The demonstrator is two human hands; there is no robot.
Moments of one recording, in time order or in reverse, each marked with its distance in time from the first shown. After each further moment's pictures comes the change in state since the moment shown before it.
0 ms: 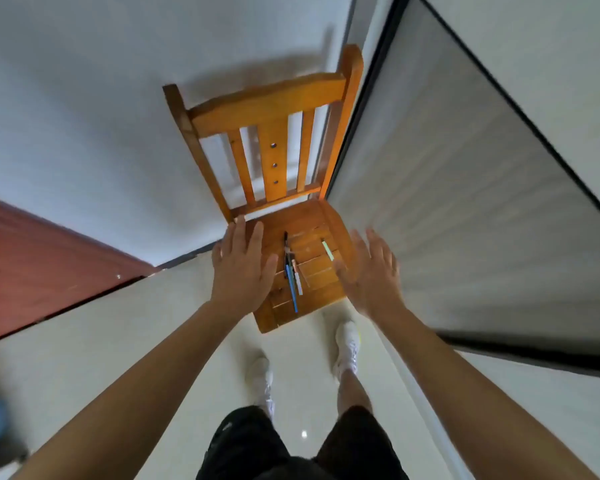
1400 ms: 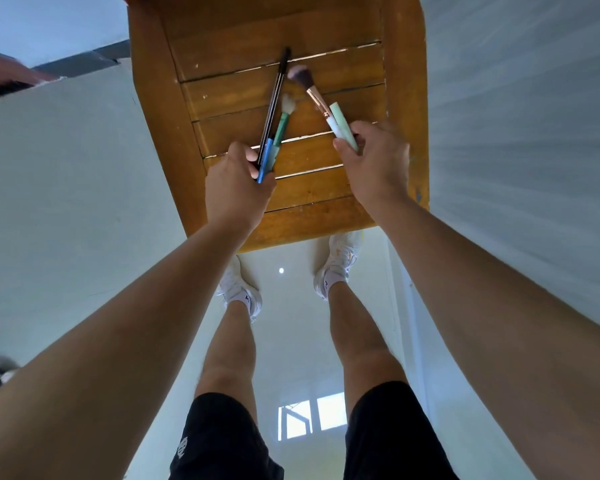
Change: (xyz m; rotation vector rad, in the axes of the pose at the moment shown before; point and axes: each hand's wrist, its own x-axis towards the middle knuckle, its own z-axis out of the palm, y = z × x) left_hand 0.093 -0.030 0.362 -0.450 -0.167 -0.588; right_hand 0.160 0.122 0.316 0.166 -0.241 0.049
